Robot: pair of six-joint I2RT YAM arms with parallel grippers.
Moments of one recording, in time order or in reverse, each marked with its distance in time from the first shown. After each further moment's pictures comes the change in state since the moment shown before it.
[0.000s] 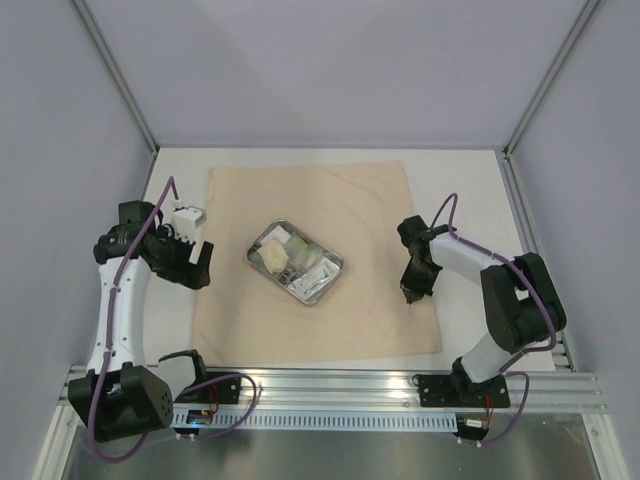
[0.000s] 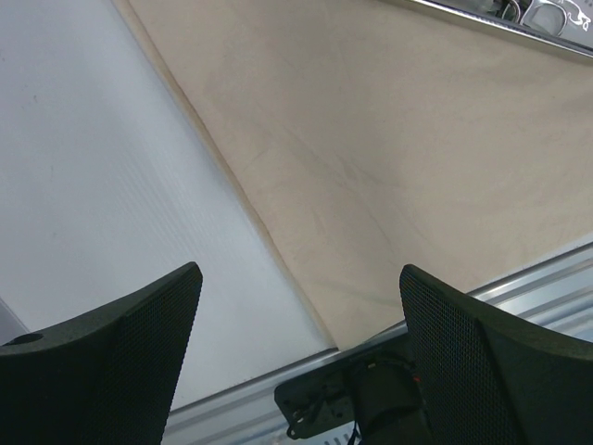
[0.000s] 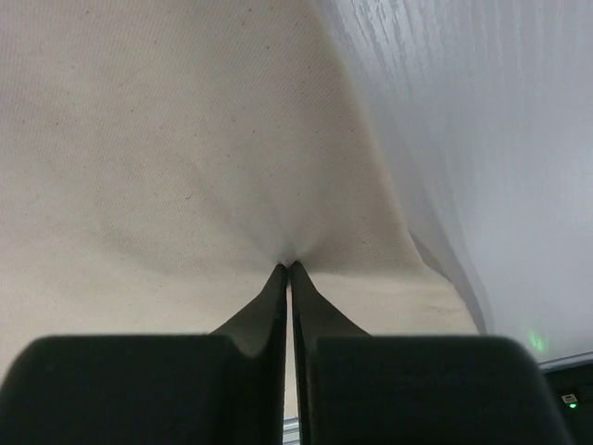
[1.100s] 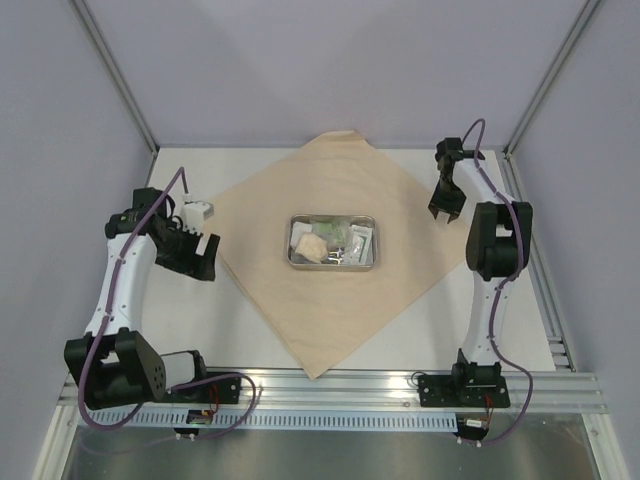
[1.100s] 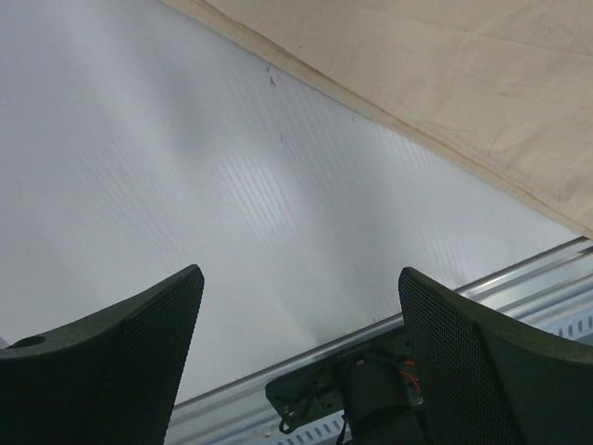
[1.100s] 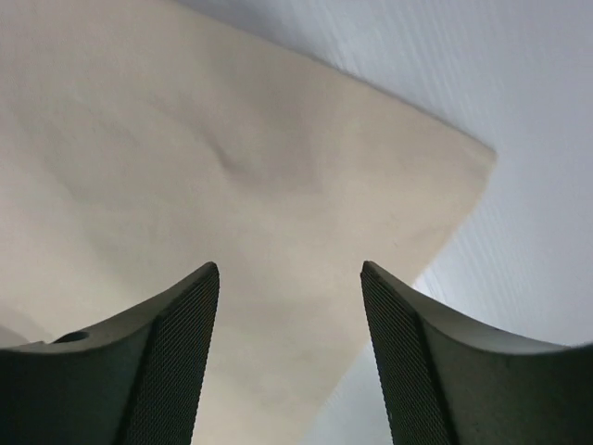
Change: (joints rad) left arm -0.069 0.163 0.072 -0.021 -0.039 -0.064; right arm -0.353 0.531 0.889 -0.135 0.137 -0.375
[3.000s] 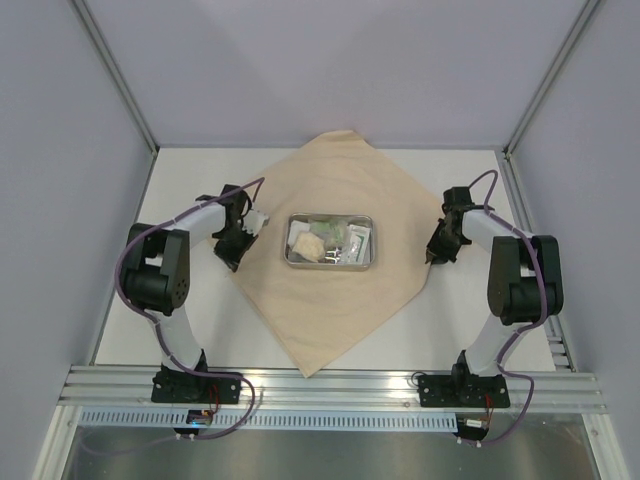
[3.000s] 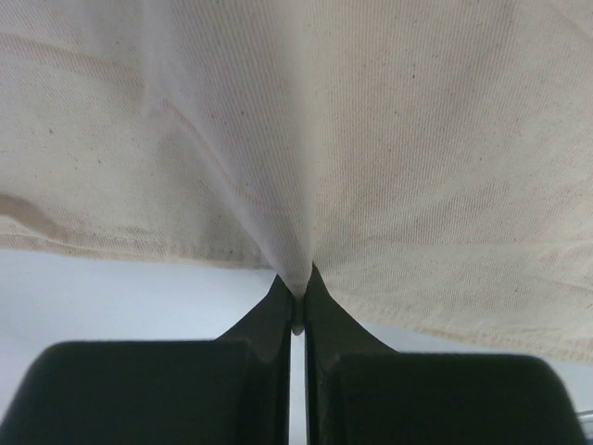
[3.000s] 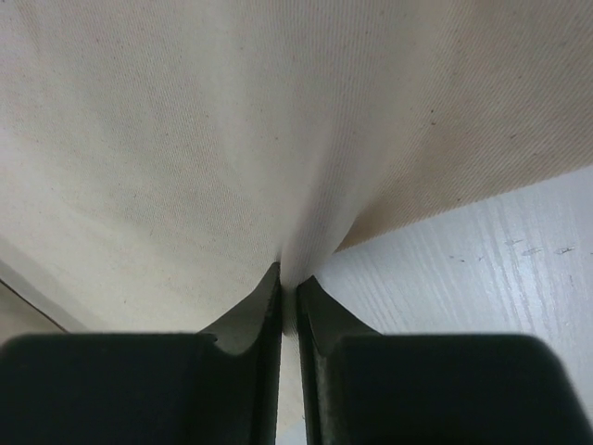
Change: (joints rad) left arm -0.341 0.618 0.095 0.316 -0.288 -0.117; right arm 0.005 -0.380 -0.711 0.345 -0.289 0.091
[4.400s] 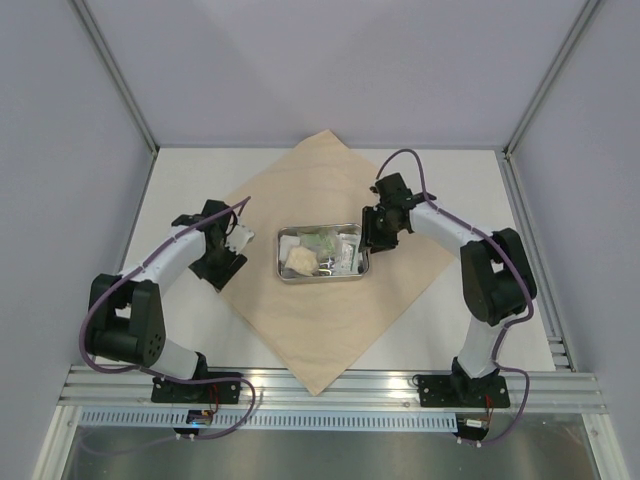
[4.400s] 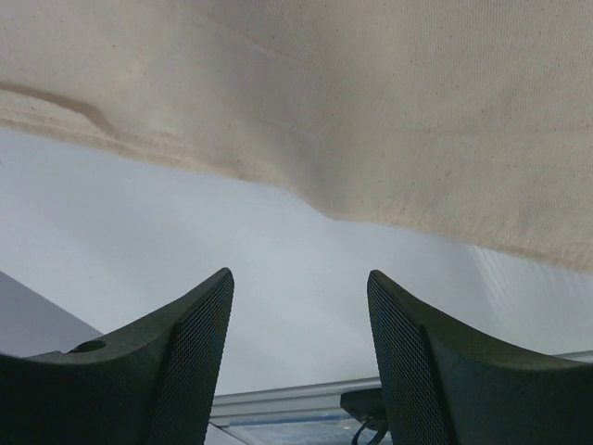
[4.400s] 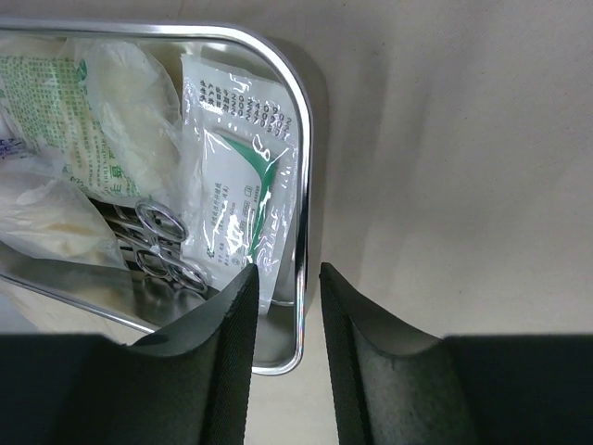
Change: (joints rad) left arm 0.000 -0.396 -0.254 -0.069 -0.148 0.065; right arm 0.387 0.063 0.205 0.027 -0.185 -0.144
